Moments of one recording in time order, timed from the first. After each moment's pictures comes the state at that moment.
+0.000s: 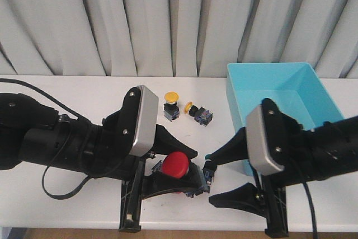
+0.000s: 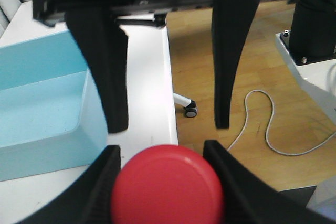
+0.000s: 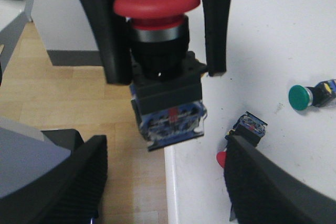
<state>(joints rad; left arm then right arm) -0.51 1.47 -0.92 -1.36 0.85 2.00 0.25 1.31 -0.81 1.02 0.98 -1.80</state>
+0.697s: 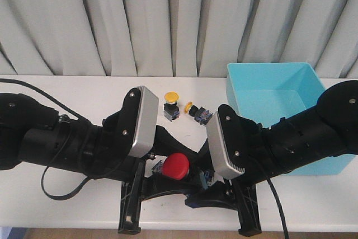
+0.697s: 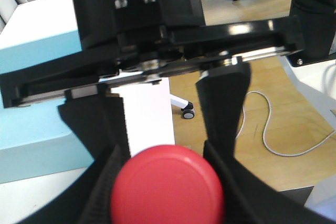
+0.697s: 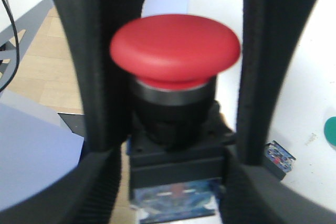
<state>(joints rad) -0.51 1.47 -0.92 -1.36 0.86 2.00 0.38 1.45 -0.91 0.99 0.96 -1.82</state>
